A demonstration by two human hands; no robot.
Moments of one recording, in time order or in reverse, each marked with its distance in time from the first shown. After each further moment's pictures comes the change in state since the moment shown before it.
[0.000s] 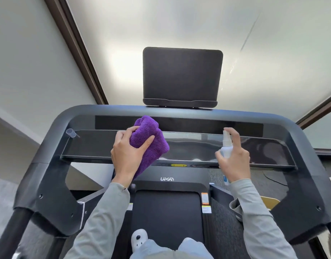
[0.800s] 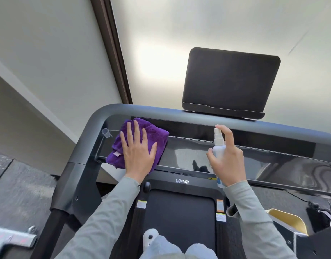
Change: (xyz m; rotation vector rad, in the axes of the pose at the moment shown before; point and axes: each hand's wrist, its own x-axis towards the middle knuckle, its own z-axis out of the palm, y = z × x) left_hand 0.059 -0.110 -0.016 0.753 -0.163 0.156; right_hand 0.005 -0.109 0.091 0.092 -0.115 -0.175
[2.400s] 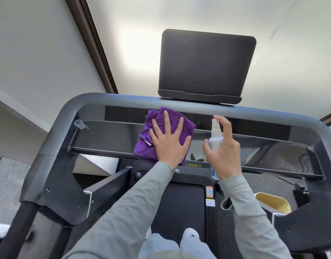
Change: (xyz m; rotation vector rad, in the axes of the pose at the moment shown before) left_hand -0.012 0.160 0.021 -0.096 -0.173 0.040; right_hand -0.007 0.042 -0.044 0.105 0.015 0.048
